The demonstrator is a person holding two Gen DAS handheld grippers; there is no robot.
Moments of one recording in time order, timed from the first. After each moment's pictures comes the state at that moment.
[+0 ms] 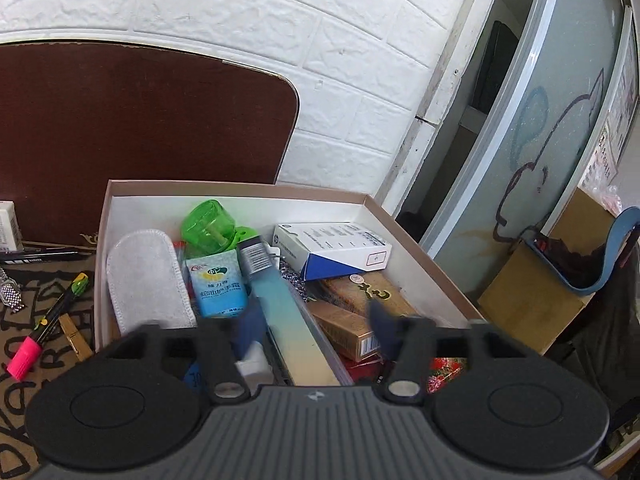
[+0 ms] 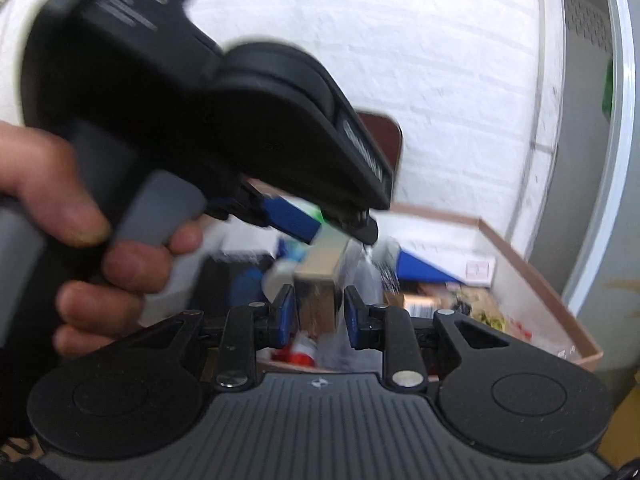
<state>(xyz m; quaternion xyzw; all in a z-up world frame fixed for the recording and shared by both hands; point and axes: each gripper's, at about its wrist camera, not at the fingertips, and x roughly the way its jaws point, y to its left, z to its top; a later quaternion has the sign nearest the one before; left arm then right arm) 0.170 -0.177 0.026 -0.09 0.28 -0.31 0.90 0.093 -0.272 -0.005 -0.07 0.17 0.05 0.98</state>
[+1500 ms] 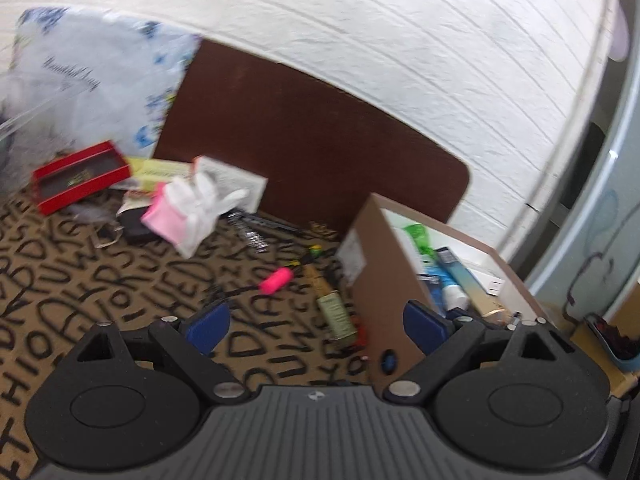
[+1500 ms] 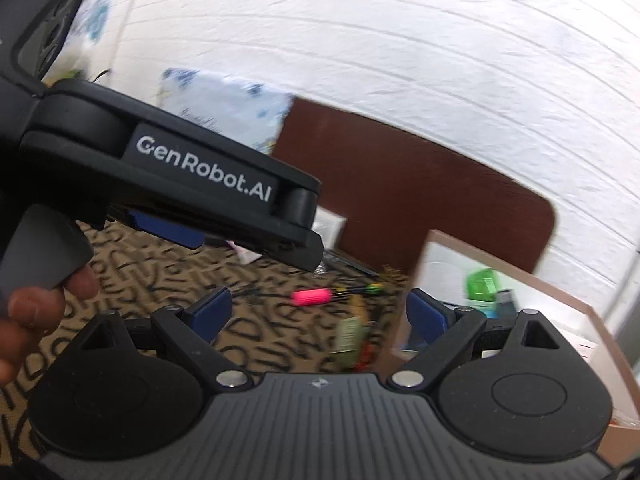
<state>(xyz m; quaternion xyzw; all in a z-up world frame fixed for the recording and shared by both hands) 0.055 0.027 -0.001 -0.19 0.24 -0.12 0.94 0.025 -0.119 -0.001 -0.20 0.14 0.21 0.95</state>
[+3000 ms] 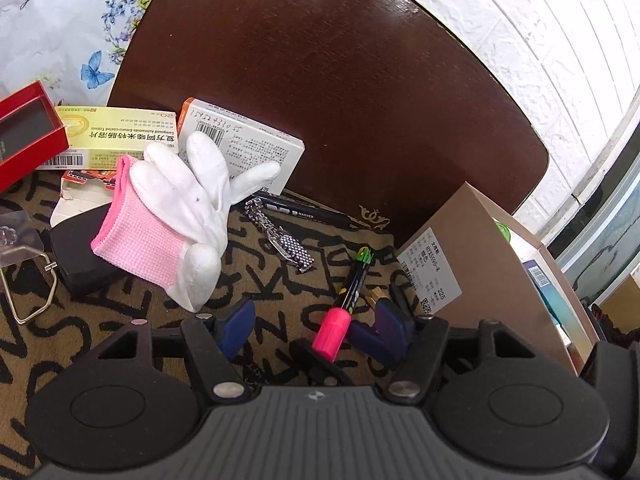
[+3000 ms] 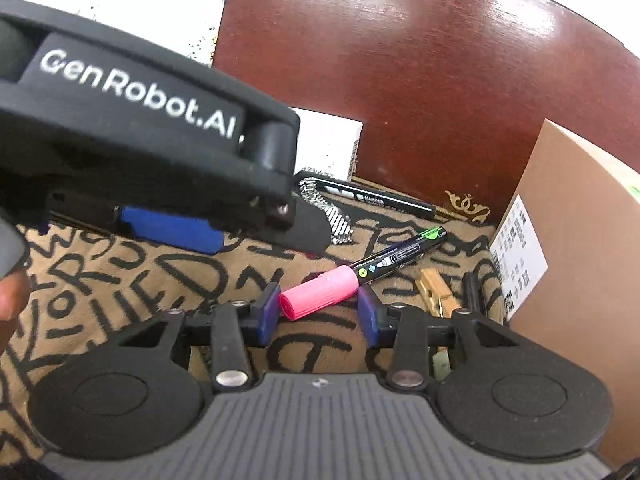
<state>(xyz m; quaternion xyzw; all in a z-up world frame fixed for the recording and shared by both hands) 0.234 0.064 -0.052 -0.20 0.33 -0.20 0.90 0.211 -0.057 -0.079 -0.11 0.27 0.15 0.95</state>
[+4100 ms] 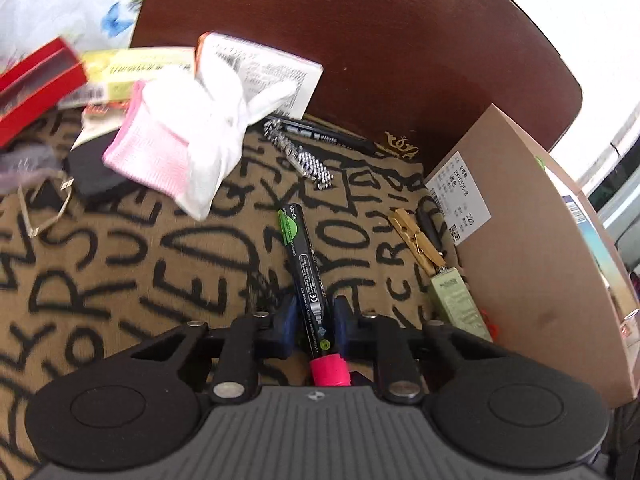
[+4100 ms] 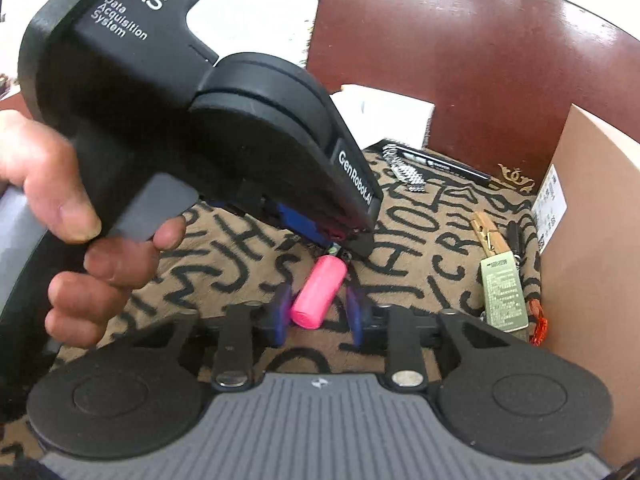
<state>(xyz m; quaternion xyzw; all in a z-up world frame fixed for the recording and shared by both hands) 0.210 0.040 -0.072 -0.16 0.41 -0.15 0.89 0.111 -0.063 -0.074 -0.14 0.29 0.26 0.91</state>
